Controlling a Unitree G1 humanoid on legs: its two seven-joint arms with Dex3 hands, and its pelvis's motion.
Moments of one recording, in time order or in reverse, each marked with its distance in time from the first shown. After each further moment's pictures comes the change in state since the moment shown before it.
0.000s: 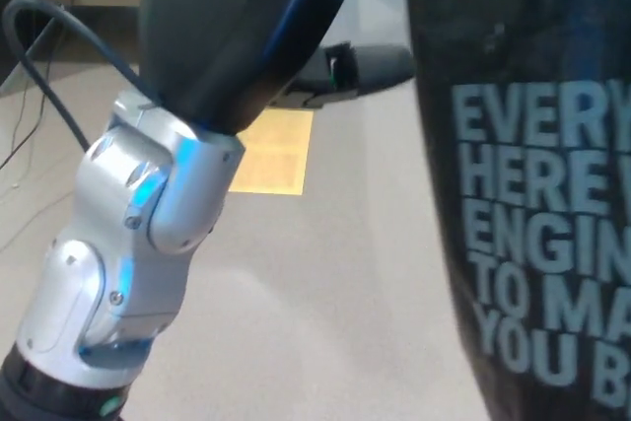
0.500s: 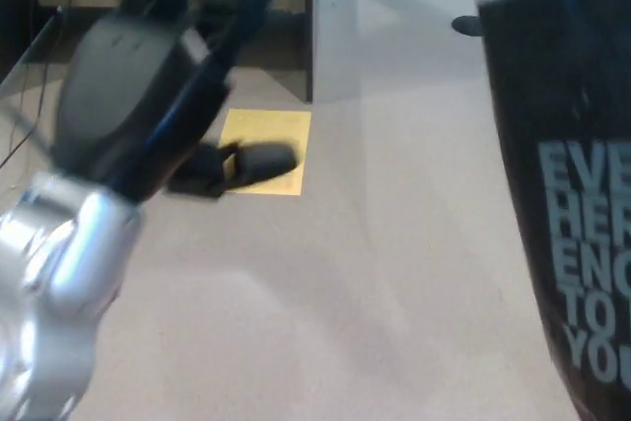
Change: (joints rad) left_arm 0.337 0.116 0.158 -0.048 -0.143 0.017 -0.137; right_arm 0.011 0.001 0.001 0.005 0.000 0.002 0.004
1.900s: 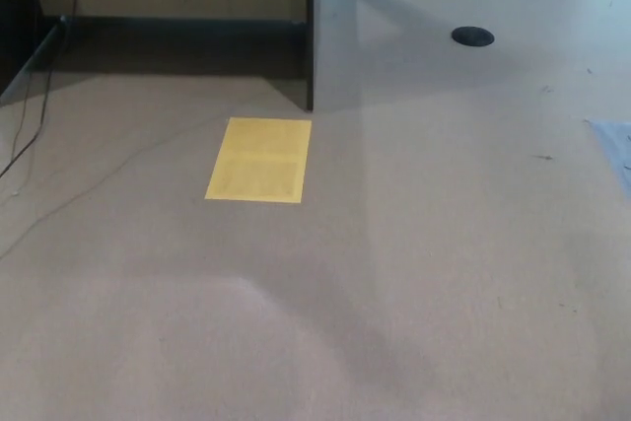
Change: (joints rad) left_arm 0.544 0.098 0.179 1.355 -0.203 -0.616 0.488; right_arm -0.025 0.033 -0.007 0.011 0.001 -0.001 -0.007
